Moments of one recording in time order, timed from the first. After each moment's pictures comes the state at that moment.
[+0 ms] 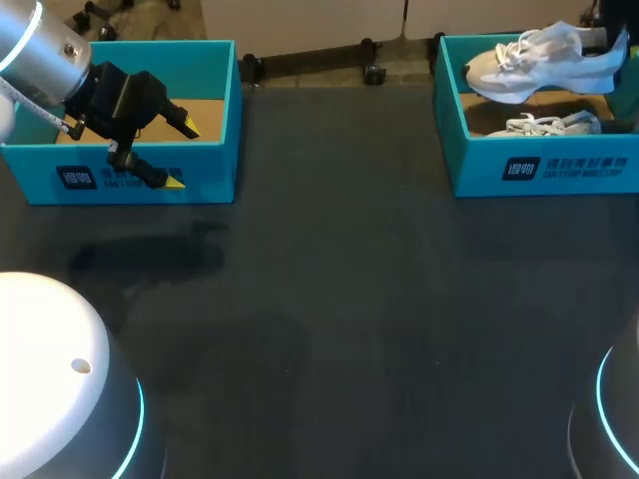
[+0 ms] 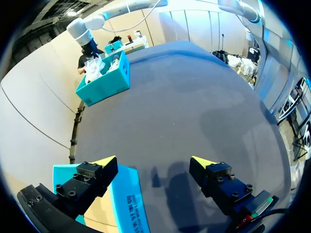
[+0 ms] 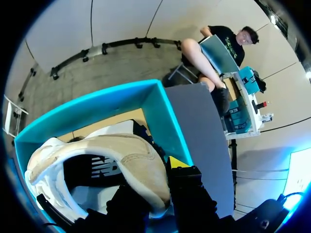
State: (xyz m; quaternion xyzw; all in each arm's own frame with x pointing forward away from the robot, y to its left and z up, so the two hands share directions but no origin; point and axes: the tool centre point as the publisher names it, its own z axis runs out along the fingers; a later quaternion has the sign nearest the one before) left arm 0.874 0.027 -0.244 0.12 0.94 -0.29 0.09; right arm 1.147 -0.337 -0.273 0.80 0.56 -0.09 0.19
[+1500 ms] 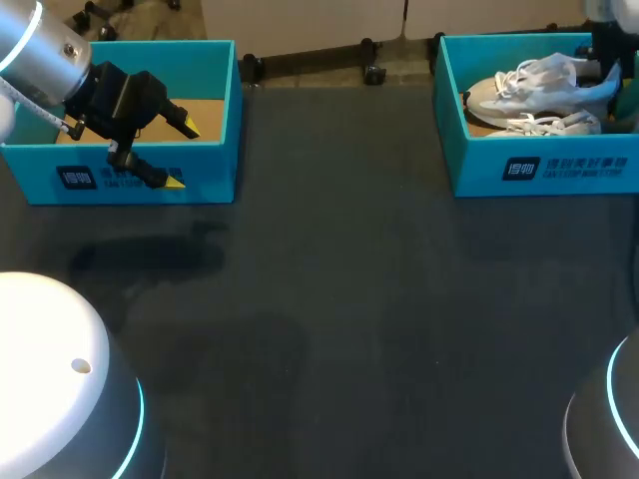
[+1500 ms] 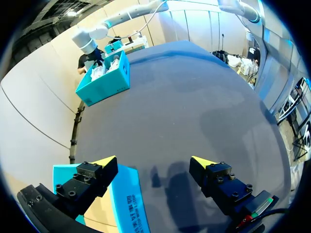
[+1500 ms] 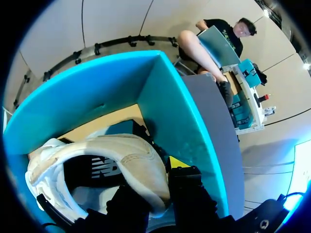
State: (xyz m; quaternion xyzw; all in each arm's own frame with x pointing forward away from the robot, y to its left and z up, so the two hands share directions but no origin) left arm 0.874 0.027 -0.244 0.12 0.94 -0.29 0.09; right arm 1.153 -0.355 -0.345 0.82 0.53 -0.09 0.20
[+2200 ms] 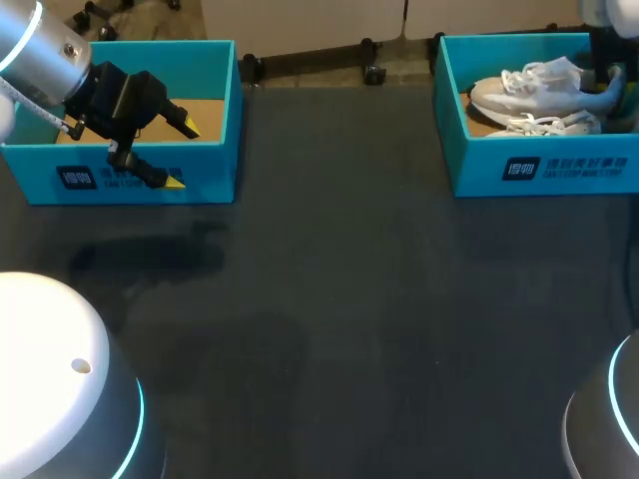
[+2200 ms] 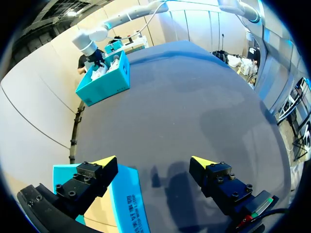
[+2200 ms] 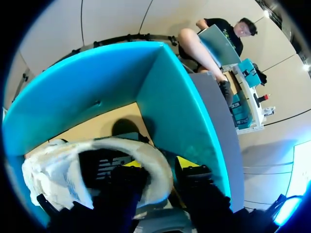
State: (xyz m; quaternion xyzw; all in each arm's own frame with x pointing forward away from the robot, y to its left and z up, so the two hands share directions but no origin) left arm 0.874 0.027 -0.244 0.12 0.94 -0.29 0.09; right arm 1.156 -0.358 -0.353 0.82 0.53 -0.10 0.20
